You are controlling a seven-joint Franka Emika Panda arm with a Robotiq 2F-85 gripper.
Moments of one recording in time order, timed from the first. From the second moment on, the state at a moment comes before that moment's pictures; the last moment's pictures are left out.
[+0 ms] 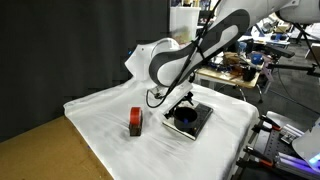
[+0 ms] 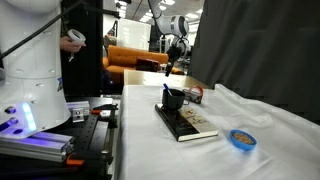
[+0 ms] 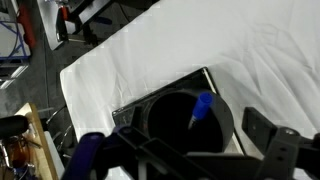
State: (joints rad) arm 0.51 0.64 0.15 -1.53 -0.27 1.56 1.12
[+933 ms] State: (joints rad) arm 0.51 0.70 0.13 -1.47 -0.33 1.56 1.11
